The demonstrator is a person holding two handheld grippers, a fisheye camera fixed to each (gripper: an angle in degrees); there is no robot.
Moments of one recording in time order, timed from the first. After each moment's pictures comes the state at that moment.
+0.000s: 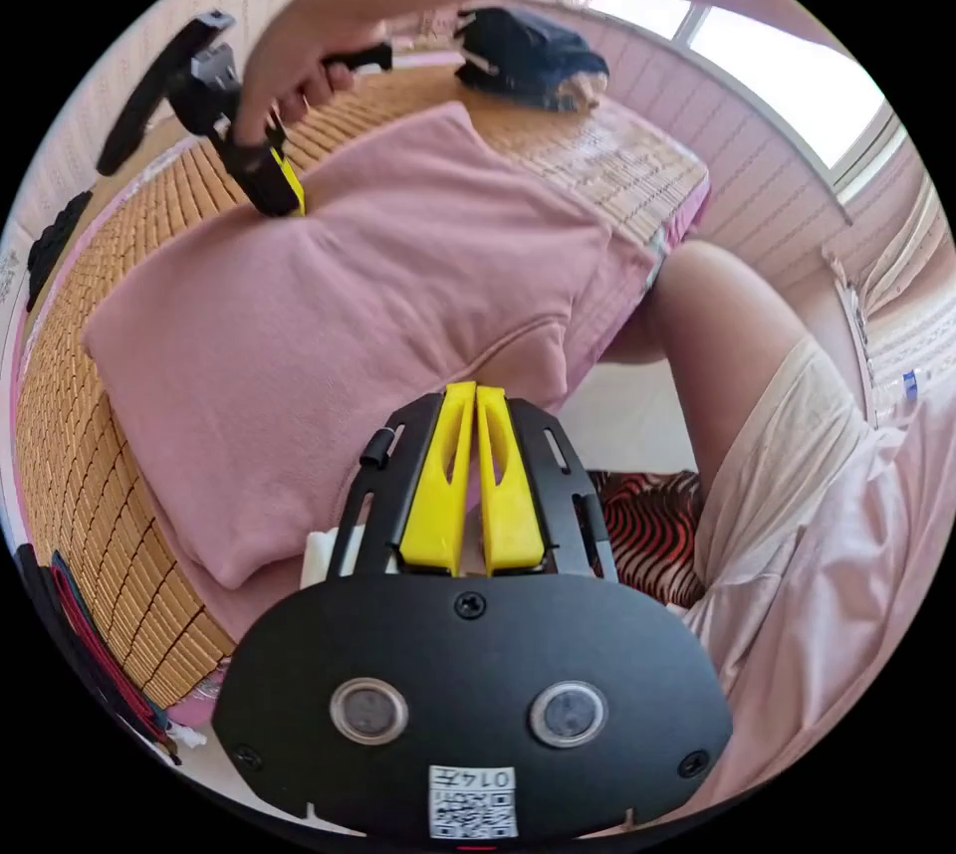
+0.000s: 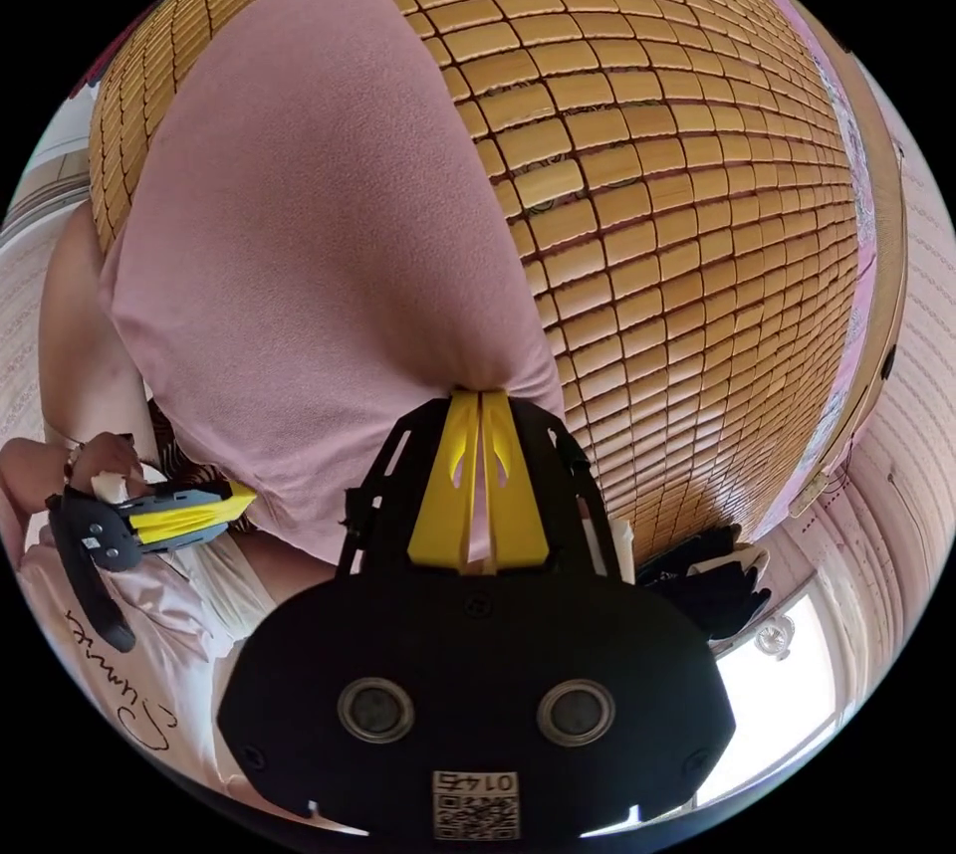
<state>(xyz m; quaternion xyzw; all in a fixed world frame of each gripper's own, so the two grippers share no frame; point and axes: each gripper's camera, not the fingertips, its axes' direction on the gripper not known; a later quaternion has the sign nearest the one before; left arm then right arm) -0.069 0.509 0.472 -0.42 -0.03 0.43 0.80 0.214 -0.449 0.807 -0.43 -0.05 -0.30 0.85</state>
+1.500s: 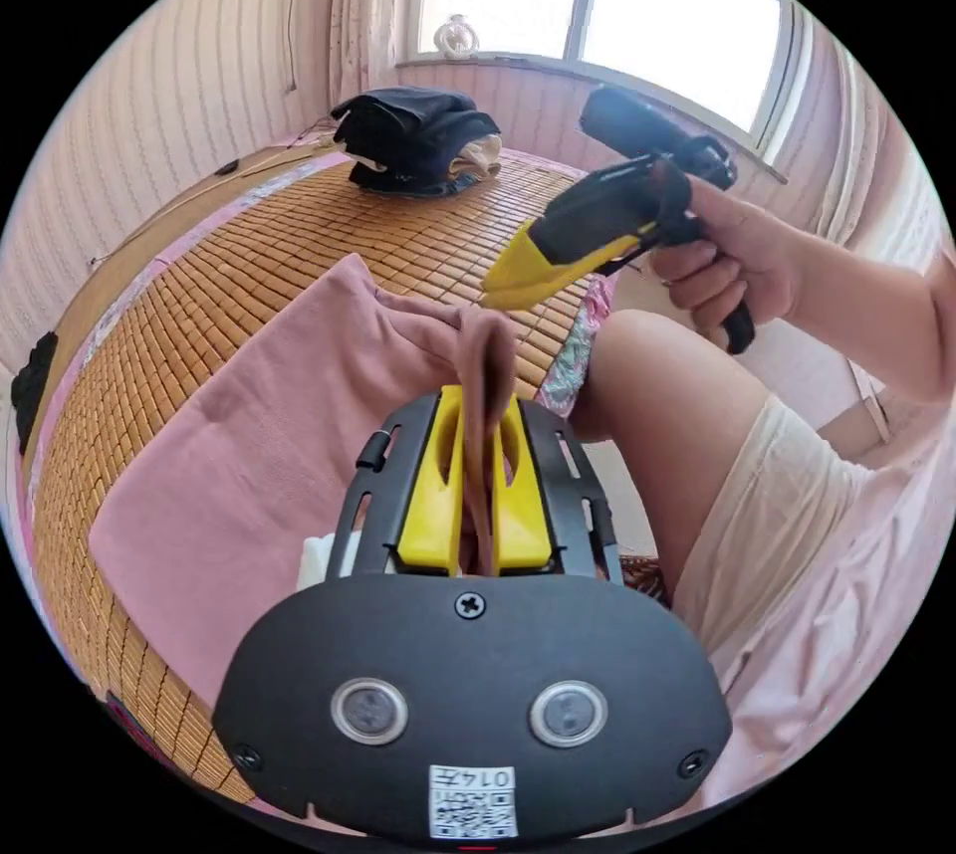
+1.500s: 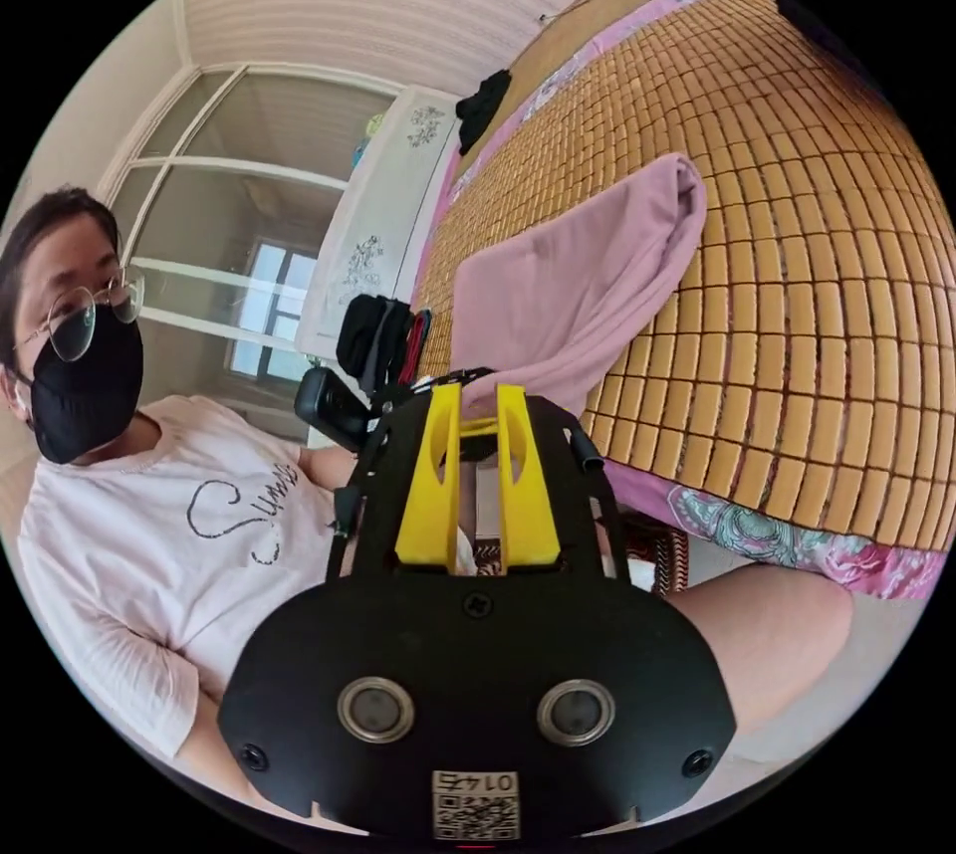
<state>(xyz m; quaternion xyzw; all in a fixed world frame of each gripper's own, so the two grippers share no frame) 0.031 0.529 0.476 -0.34 0.08 0.52 0.78 0.652 0.015 0.590 -0.03 -0.50 0.28 0.82</state>
